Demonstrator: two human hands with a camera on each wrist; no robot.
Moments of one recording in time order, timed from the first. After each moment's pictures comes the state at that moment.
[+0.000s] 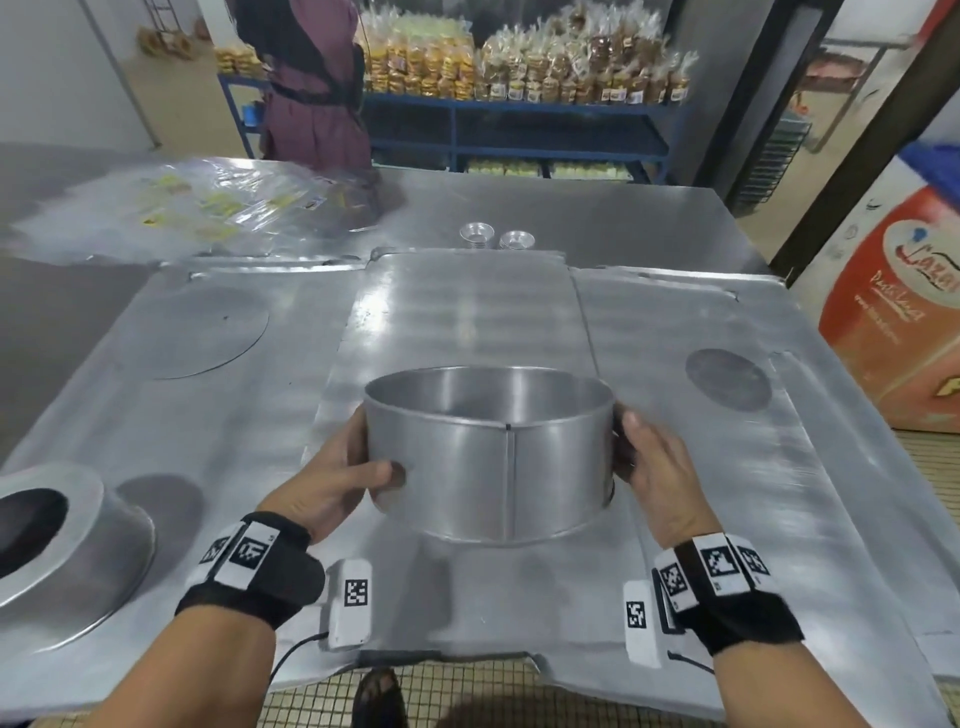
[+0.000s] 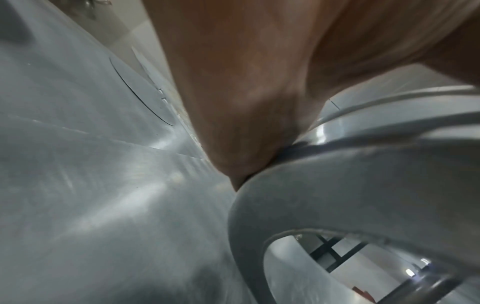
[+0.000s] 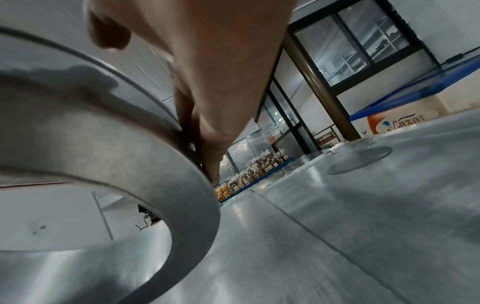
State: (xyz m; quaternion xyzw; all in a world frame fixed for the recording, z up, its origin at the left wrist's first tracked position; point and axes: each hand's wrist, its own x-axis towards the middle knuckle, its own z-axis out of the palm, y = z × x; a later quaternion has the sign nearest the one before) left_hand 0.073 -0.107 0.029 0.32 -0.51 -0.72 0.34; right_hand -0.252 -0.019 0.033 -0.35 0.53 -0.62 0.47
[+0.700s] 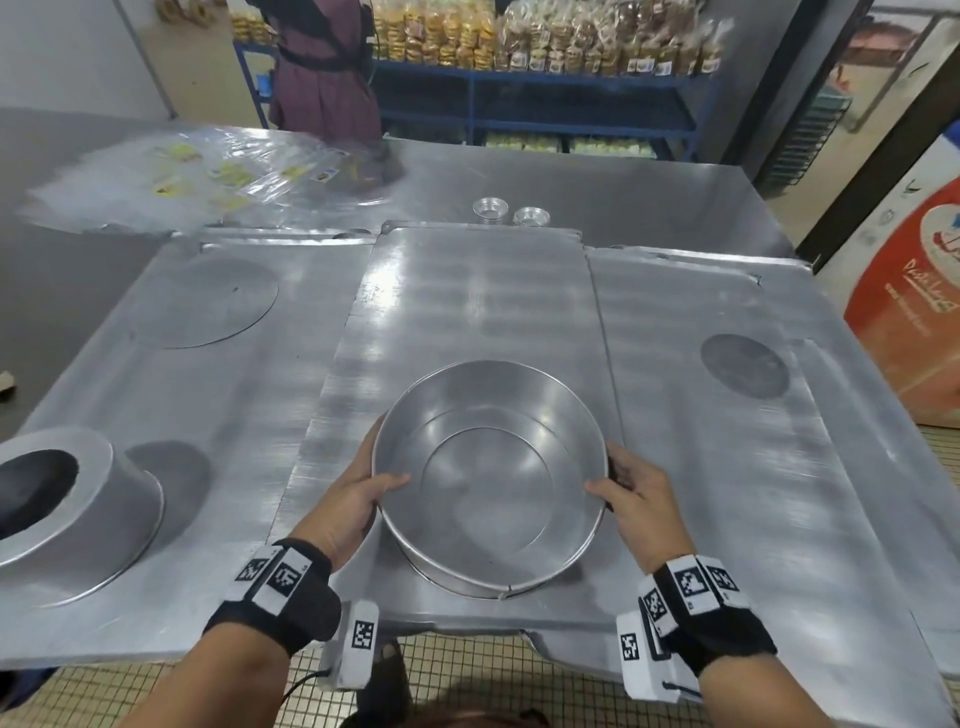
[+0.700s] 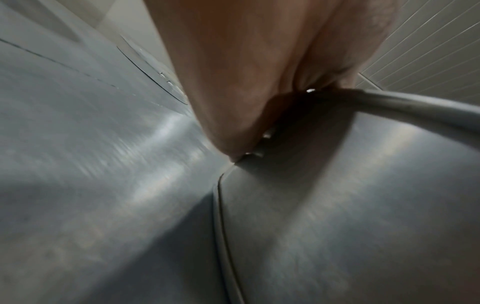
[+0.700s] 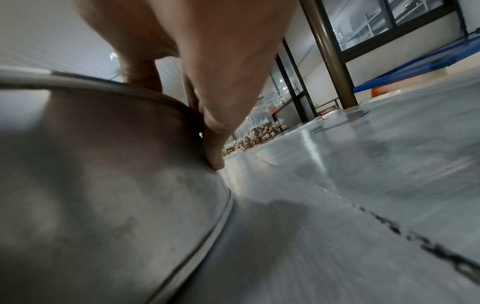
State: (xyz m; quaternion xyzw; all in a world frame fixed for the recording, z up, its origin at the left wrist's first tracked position) left_hand 0.061 -0.068 -0.010 0.48 -0.41 -0.70 0.34; right_hand -0.246 -0.001 -0.022 -0.39 0.64 -0.50 0.43
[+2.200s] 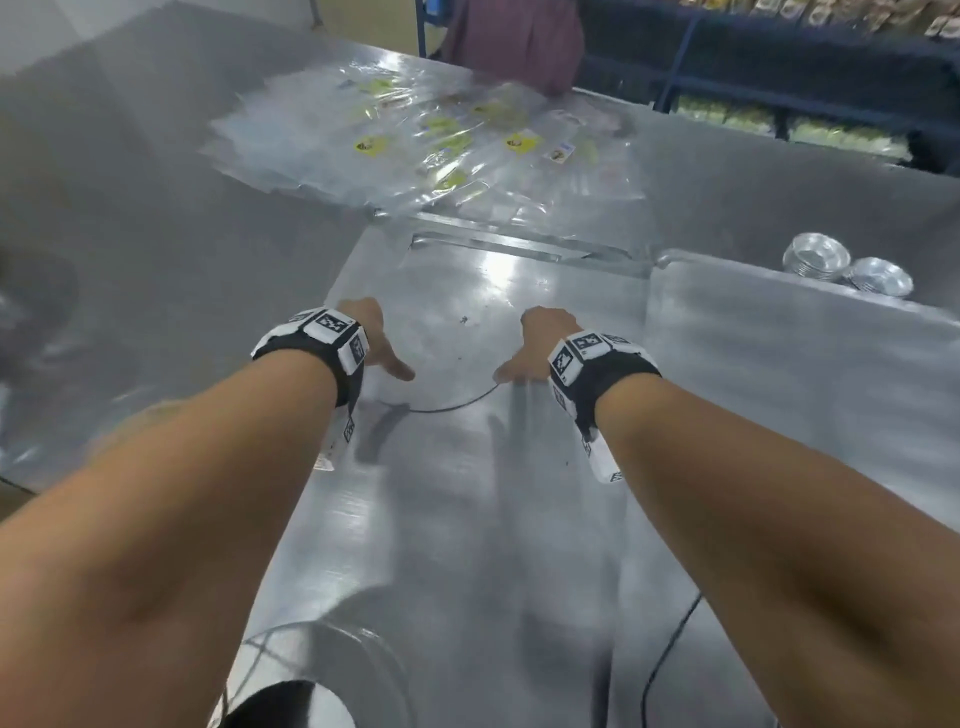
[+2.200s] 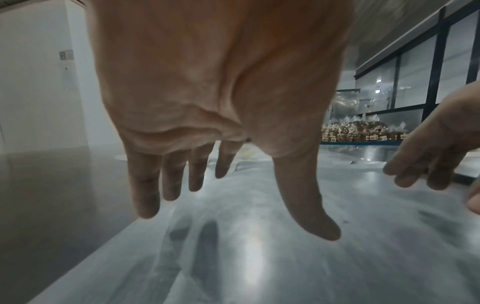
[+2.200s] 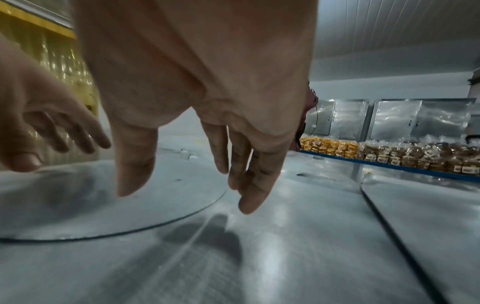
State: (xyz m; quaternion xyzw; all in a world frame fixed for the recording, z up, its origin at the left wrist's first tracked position) left_hand 0.386 -0.487 -0.015 0.76 -0.59 -0.25 -0.12; right_hand 0.162 -0.487 -0.015 -0.71 0.66 0.10 0.23
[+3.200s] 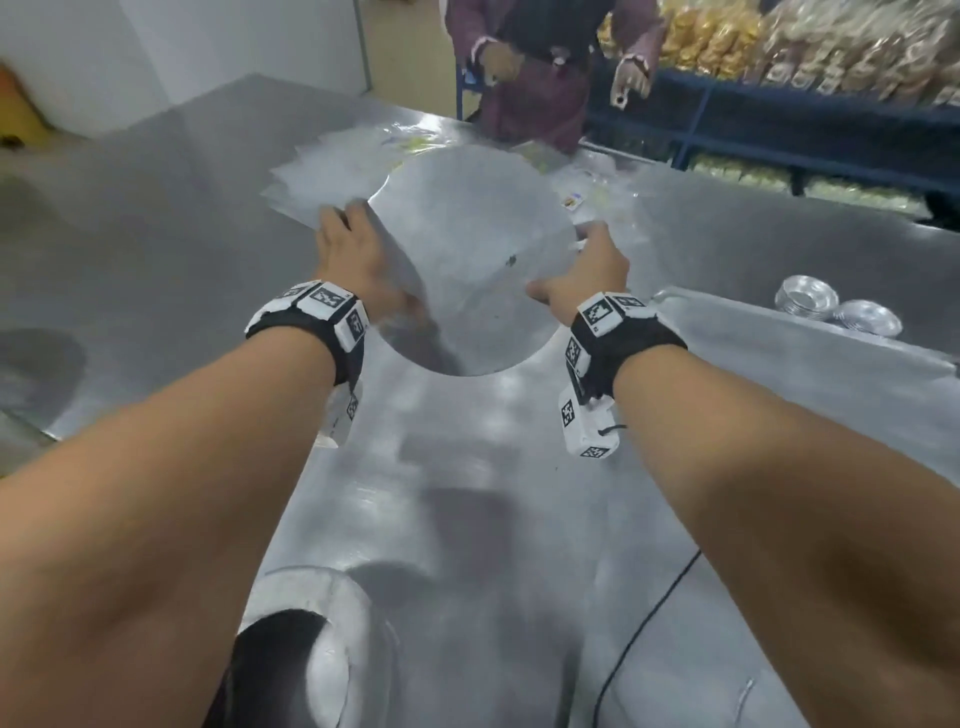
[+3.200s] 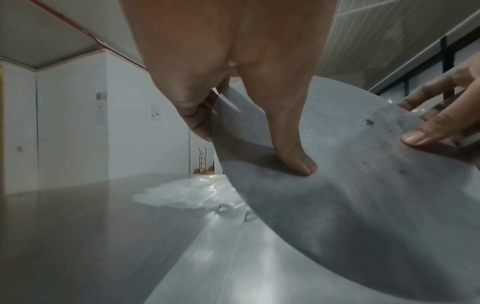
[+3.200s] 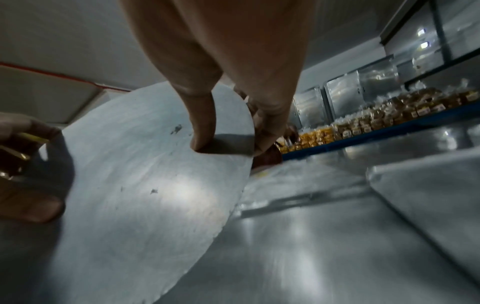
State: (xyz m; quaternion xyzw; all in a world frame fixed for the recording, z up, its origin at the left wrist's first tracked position) left_hand 0.364 -0.452 0.065 0.78 -0.56 -0.06 0.28; right_hand 0.143 -0.488 0.057 -0.58 0.68 -0.37 0.26
